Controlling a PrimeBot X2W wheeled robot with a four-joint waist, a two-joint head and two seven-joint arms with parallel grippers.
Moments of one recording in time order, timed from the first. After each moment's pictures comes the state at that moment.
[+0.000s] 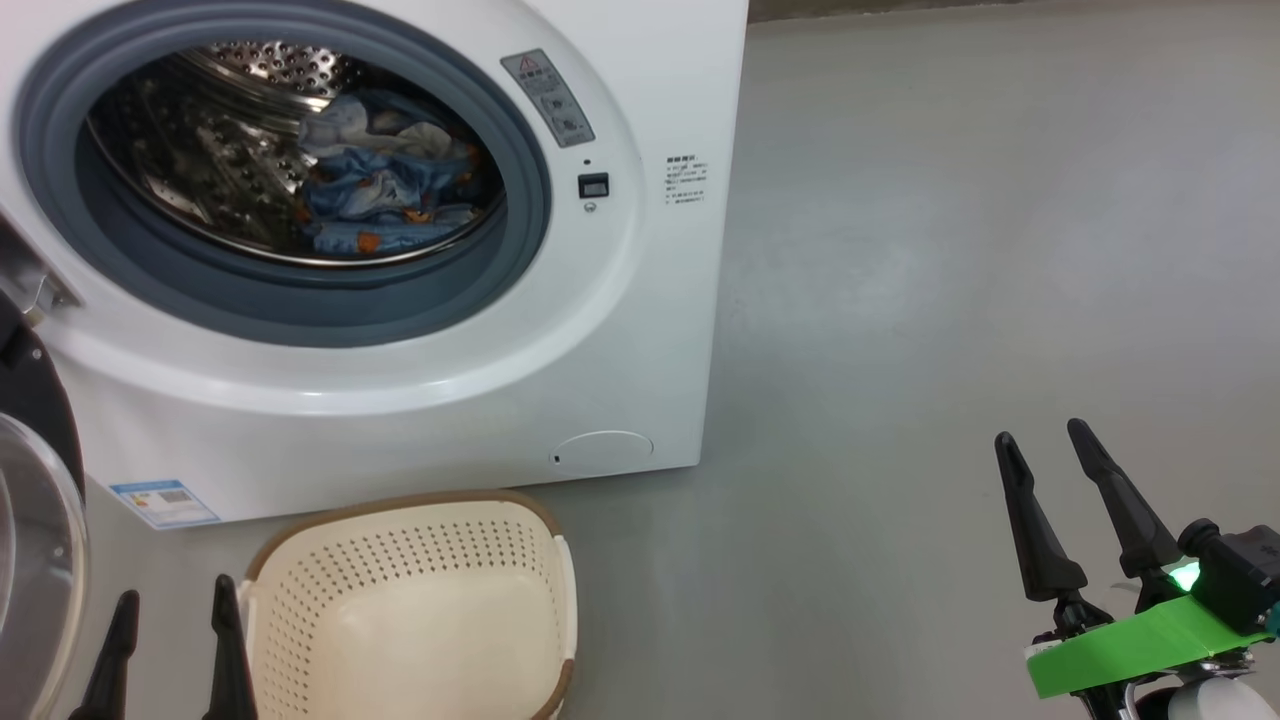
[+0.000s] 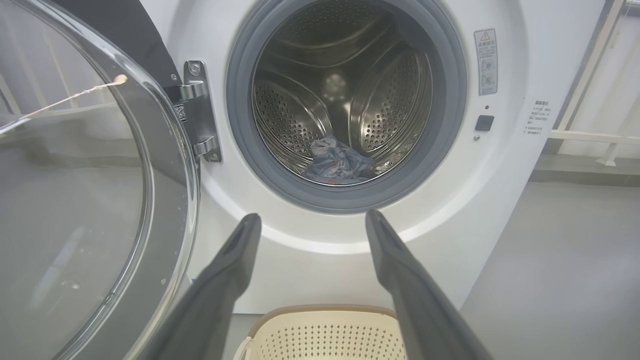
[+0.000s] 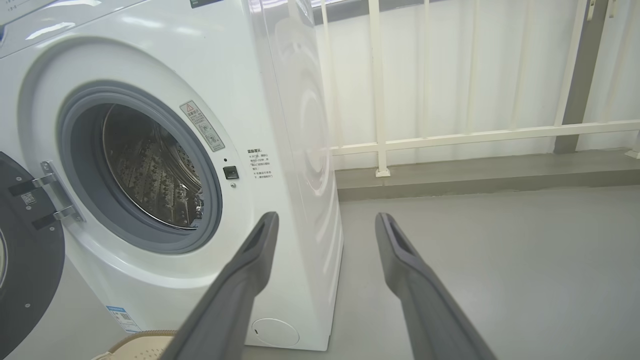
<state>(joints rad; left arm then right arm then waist) 0.07 0.08 0.16 0.14 -0.21 -0.13 -0.26 -0.03 -0.24 0.12 0.07 0.43 0.13 -0.25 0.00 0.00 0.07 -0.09</state>
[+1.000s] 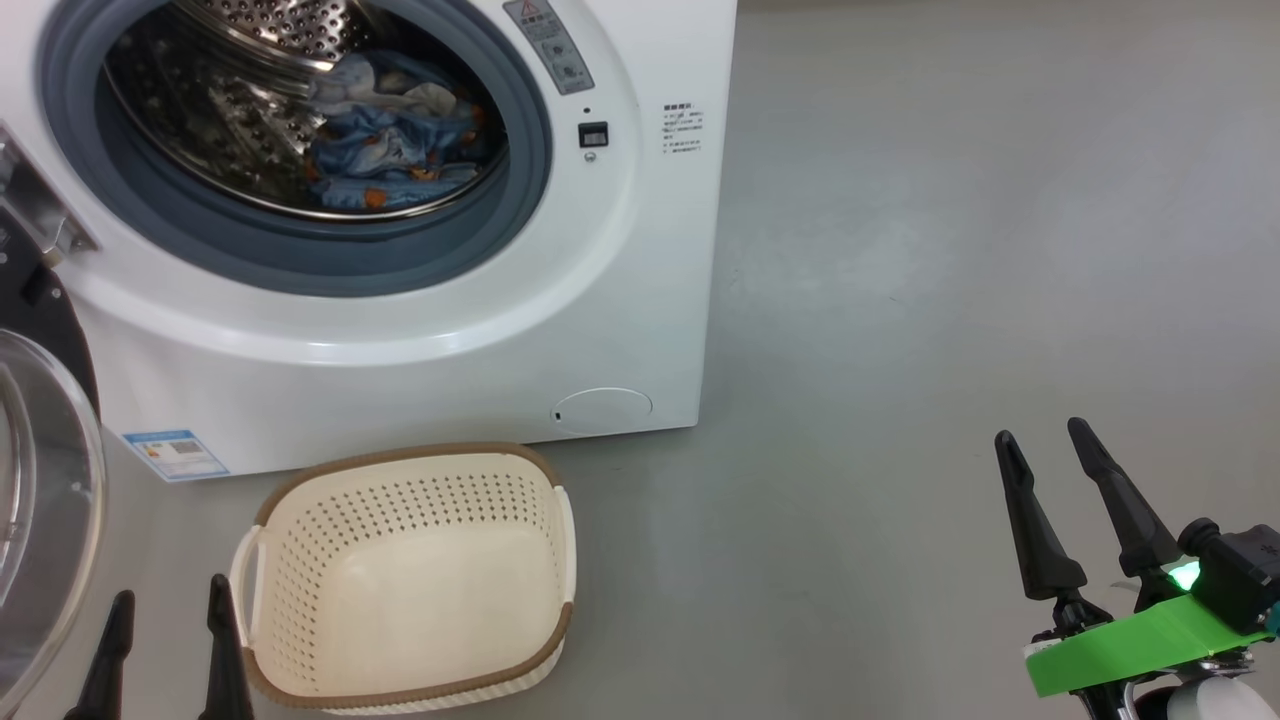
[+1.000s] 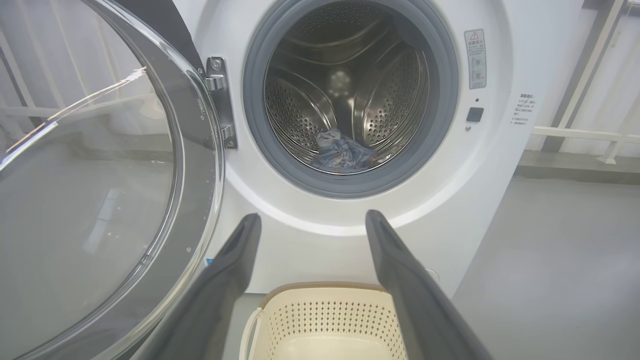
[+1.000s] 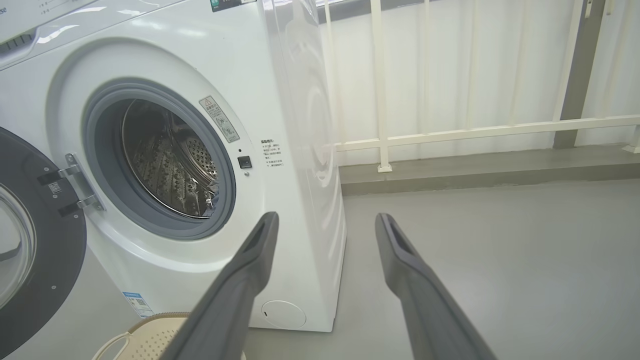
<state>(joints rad) 0.07 0.08 0.17 0.14 -0.21 -0.13 -0.26 -0.03 -0.23 0.12 0.07 0.43 0.13 -0.25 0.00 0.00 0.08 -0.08</state>
